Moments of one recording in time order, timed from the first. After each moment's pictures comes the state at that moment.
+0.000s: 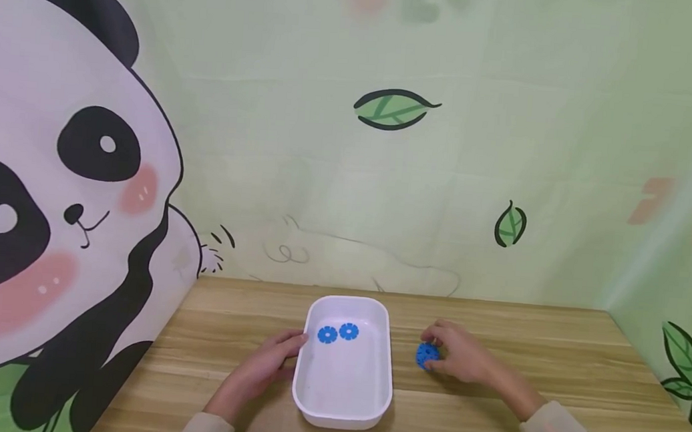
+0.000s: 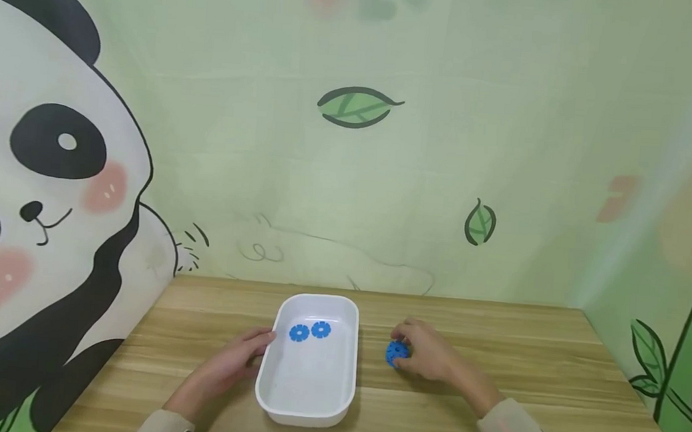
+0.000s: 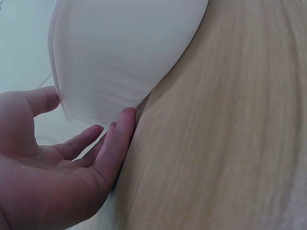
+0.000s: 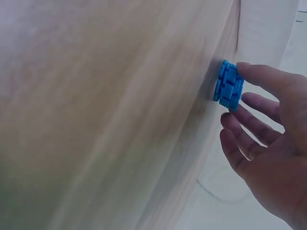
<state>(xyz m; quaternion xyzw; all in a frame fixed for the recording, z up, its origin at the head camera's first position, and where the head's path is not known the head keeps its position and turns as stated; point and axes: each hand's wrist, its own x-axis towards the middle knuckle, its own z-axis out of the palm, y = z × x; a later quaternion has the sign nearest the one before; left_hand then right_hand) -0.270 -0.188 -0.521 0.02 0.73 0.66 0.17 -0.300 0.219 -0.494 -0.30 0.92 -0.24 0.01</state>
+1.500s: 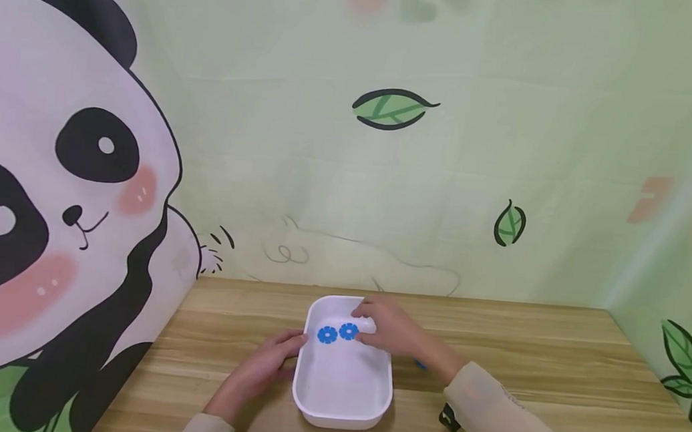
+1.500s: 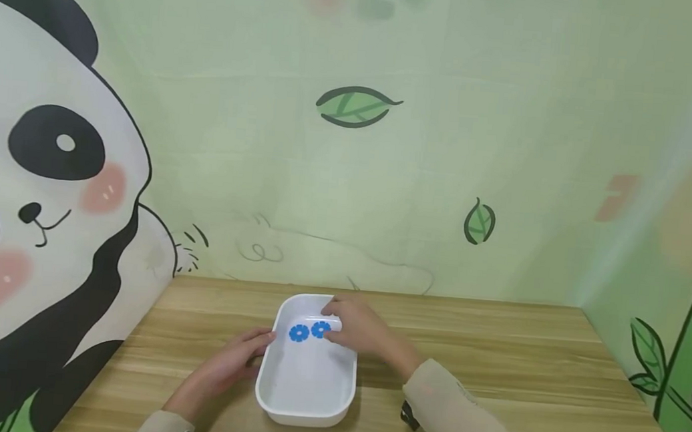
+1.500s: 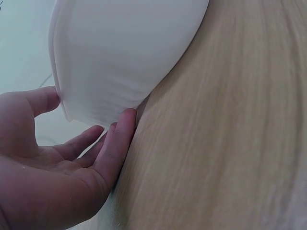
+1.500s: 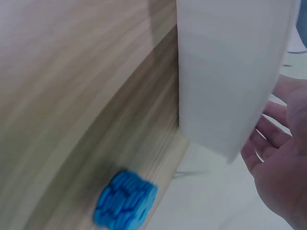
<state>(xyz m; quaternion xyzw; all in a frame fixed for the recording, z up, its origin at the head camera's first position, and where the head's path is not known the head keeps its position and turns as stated) -0.268 -0.187 -0.518 0.02 0.74 0.65 0.17 -0.324 0.095 -0.461 -0.34 0.91 -0.24 0.01</state>
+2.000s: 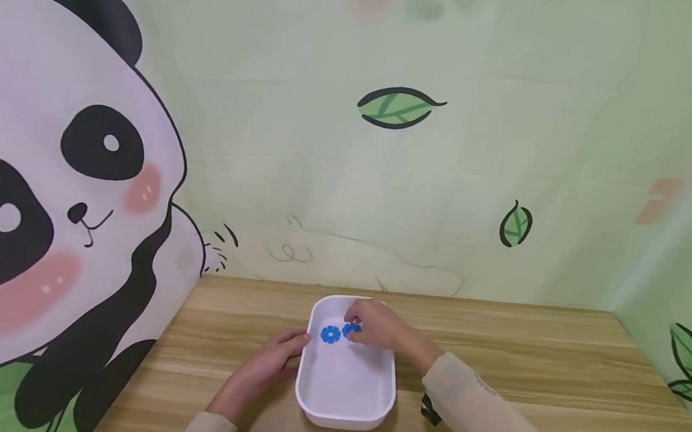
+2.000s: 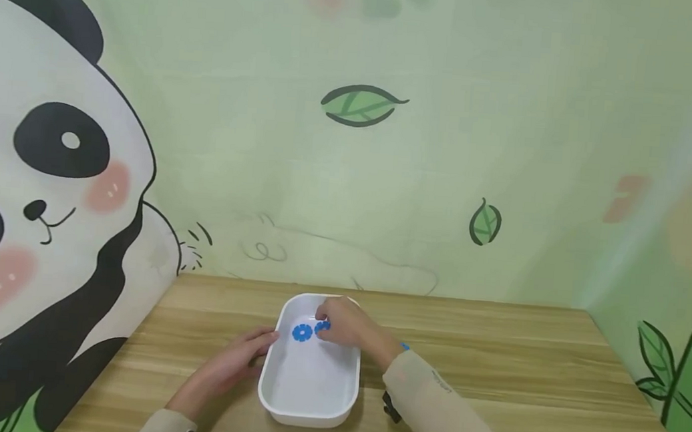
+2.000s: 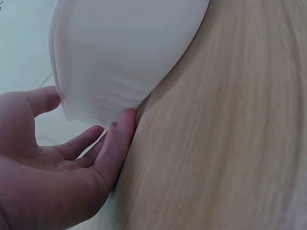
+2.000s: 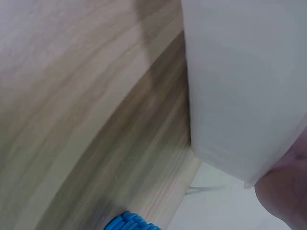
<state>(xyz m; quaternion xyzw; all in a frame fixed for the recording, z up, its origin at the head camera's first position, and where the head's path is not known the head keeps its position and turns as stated) -0.268 -0.188 -0.519 0.02 0.73 0.67 0.17 -0.345 0.063 -0.478 -0.35 0.91 -0.21 0.02</state>
